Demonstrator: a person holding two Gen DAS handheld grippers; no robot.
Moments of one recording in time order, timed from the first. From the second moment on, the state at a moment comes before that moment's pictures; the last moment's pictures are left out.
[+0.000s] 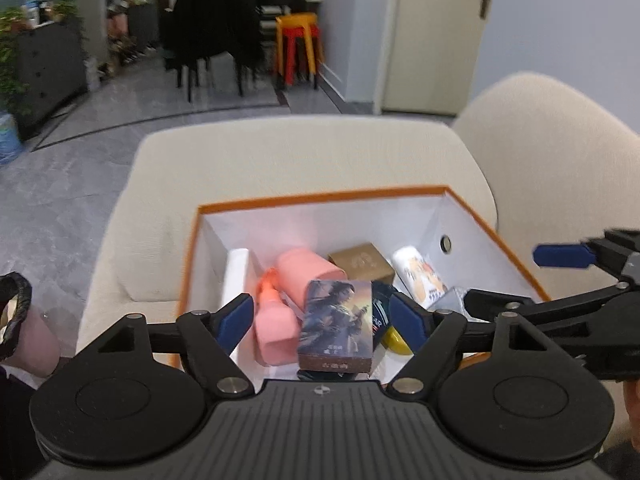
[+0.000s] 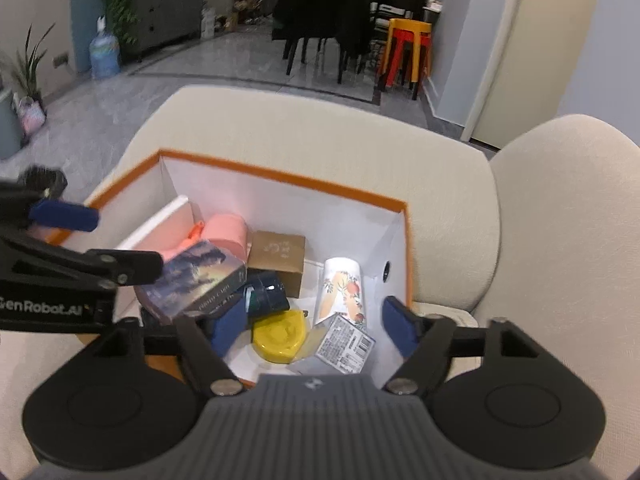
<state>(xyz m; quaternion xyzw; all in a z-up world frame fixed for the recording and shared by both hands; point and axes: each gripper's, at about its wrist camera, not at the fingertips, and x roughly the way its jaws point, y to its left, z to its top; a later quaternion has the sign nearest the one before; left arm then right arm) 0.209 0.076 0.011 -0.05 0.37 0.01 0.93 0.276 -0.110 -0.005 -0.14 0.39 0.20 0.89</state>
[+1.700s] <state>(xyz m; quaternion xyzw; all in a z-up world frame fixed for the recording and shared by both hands) 0.161 0.071 0.023 -0.04 0.38 0.08 0.92 0.205 -0.130 0.018 -0.03 0.37 0.16 0.91</state>
